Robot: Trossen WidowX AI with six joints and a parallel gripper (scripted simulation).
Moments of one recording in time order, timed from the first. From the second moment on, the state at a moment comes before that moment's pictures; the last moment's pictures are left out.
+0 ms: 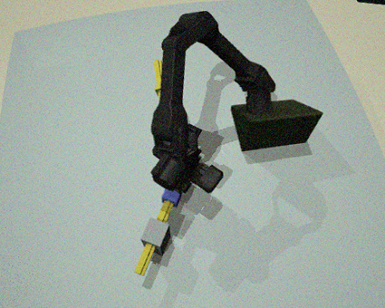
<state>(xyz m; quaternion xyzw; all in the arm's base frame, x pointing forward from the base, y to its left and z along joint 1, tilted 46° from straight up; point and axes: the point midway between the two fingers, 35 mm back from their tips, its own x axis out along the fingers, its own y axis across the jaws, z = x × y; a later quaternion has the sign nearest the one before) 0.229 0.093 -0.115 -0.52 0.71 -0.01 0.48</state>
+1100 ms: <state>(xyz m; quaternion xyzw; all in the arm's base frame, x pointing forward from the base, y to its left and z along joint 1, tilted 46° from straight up) 0.241 0.092 -0.099 -0.60 0.72 0.05 0.36</state>
